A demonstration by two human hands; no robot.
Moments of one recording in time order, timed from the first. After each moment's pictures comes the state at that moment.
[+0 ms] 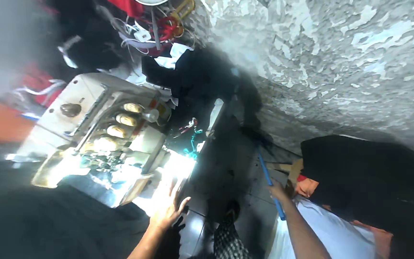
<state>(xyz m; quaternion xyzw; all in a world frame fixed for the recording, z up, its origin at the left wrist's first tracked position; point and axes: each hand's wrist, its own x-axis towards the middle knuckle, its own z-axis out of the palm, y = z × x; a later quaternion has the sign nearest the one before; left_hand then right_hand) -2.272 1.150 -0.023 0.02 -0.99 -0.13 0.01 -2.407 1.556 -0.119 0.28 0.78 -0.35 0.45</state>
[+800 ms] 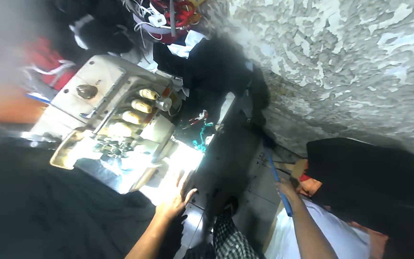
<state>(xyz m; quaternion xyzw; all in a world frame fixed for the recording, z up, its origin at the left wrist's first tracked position) -2.271 1.151 -0.023 0.02 -0.99 -0.15 0.00 -2.409 1.559 -0.091 0.33 0.76 -0.37 0.42</state>
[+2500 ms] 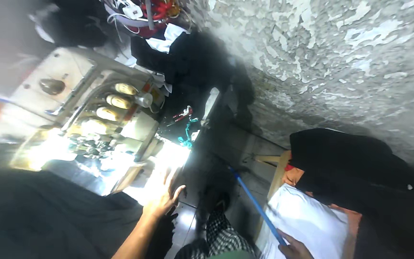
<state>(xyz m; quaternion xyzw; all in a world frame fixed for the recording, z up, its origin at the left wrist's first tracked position) -2.273 1.150 -0.023 0.01 -0.99 -0.16 -0.02 -2.230 1.611 0.058 0.25 0.71 -0.41 0.51</state>
